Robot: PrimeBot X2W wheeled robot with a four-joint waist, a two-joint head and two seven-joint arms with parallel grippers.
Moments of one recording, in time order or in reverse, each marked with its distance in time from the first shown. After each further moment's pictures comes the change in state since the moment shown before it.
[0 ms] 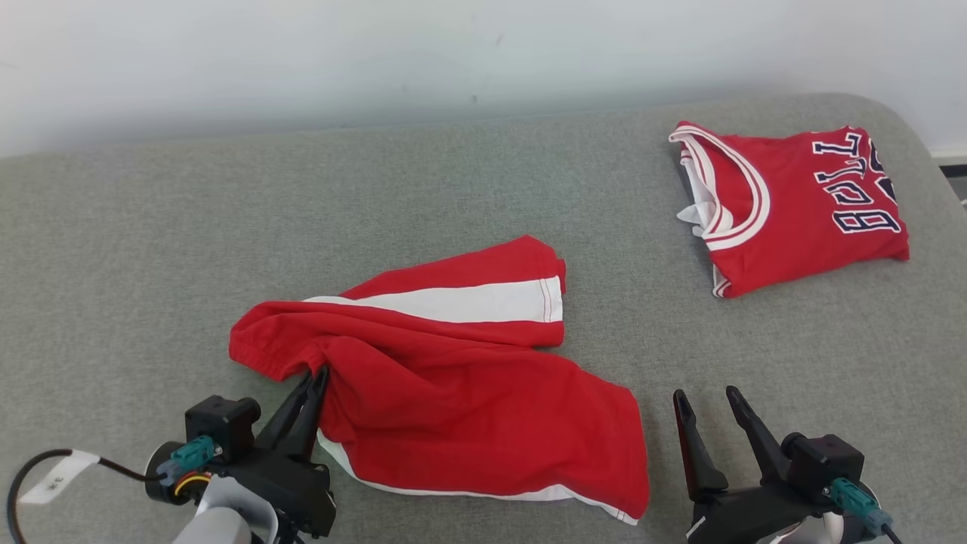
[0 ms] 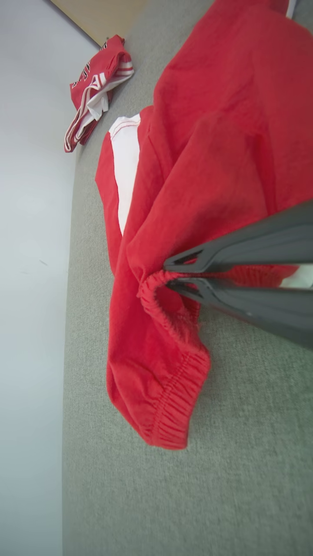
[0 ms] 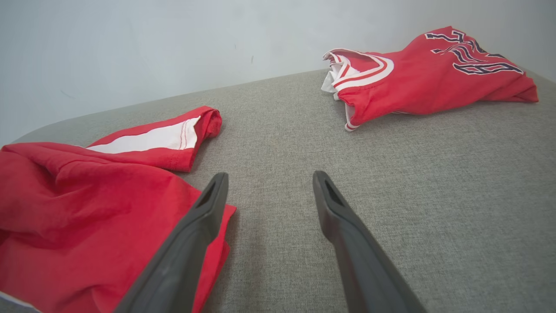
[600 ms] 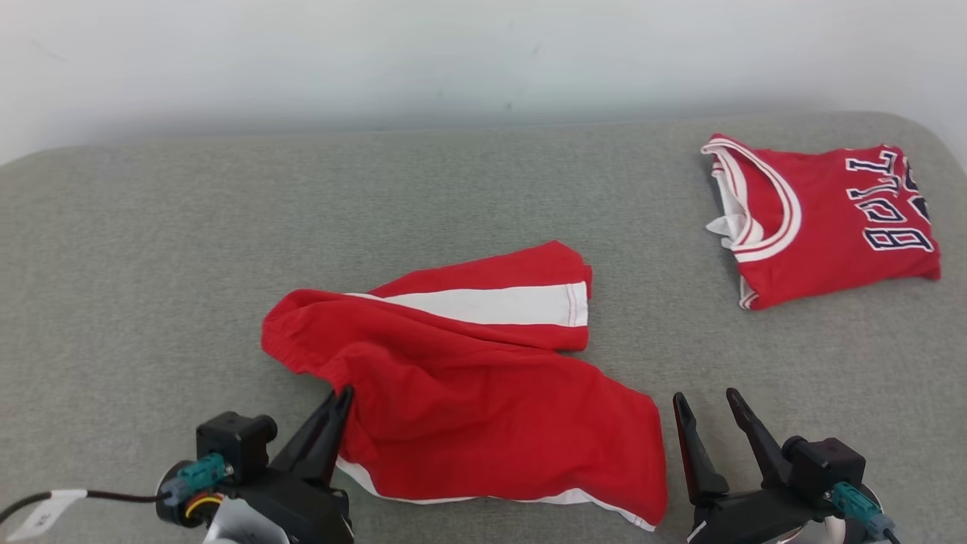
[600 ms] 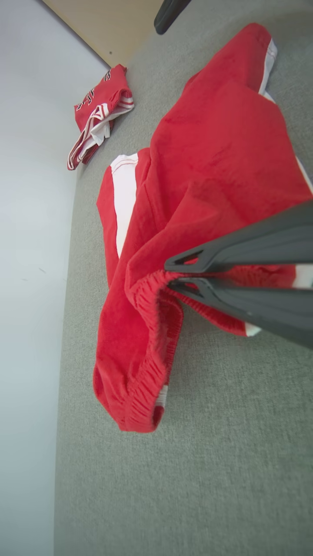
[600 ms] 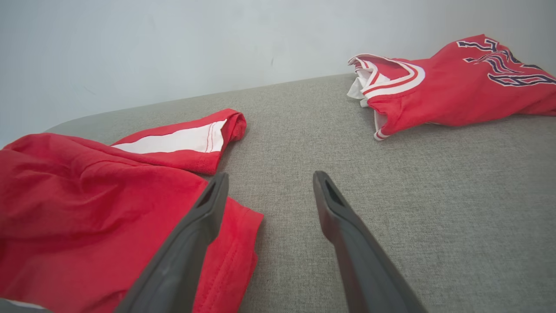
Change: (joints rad) left arm 0.170 0.062 0.003 -0.395 -0.029 0.103 0.213; right arm 0.020 -0.003 0.002 -0.030 -0.007 0.000 0.010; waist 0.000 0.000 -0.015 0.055
